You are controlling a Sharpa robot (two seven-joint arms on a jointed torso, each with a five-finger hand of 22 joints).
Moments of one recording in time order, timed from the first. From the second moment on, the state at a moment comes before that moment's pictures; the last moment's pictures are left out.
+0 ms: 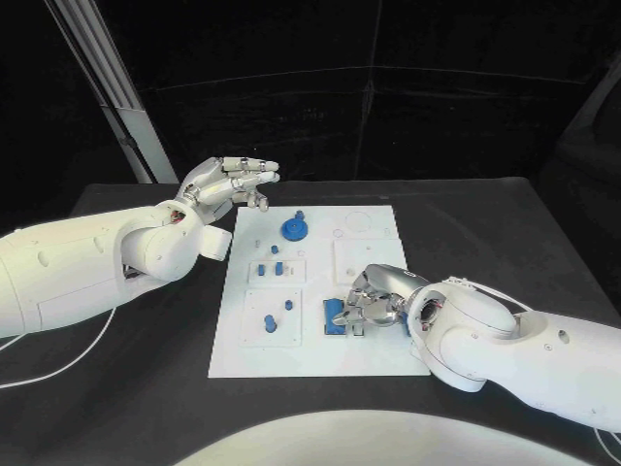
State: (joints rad) left arm 1.25 -0.83 -0.20 1.41 0.07 -0.12 0.50; left_hand 1.32 -0.08 0.45 -0.06 0.05 0.96 0.19 0.20 0.07 0.94 0.12 0.44 0.07 1.20 0.03 1.04 0.43 0.17 1.19 0.13 0.63 0.67; right arm 0.88 -0.83 0.04 1.85 -1.46 -0.29 -0.57; right_hand 1.34 0.02 -0.20 0.14 0.15 1.02 0.06 0.44 0.33 1.38 -0.02 0.95 1.07 1.47 -0.08 1.47 1.31 0.12 1.27 0.03 1.27 0.94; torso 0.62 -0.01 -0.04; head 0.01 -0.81
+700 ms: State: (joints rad) left arm 1.25 -0.83 -0.20 1.41 0.07 -0.12 0.50; left_hand 1.32 -0.08 0.45 -0.06 0.05 0.96 0.19 0.20 0.07 0.94 0.12 0.44 0.07 1.20 0.03 1.04 0.43 0.17 1.19 0.13 0.63 0.67; right arm 0.88 -0.98 0.04 1.91 -1.42 -0.36 -0.44; right_hand 1.33 0.04 -0.22 0.15 0.22 0.98 0.08 0.39 0.32 1.37 -0.01 0.94 1.07 1.47 -0.08 1.47 1.31 0.12 1.27 0.04 1.26 0.92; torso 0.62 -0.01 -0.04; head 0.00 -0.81
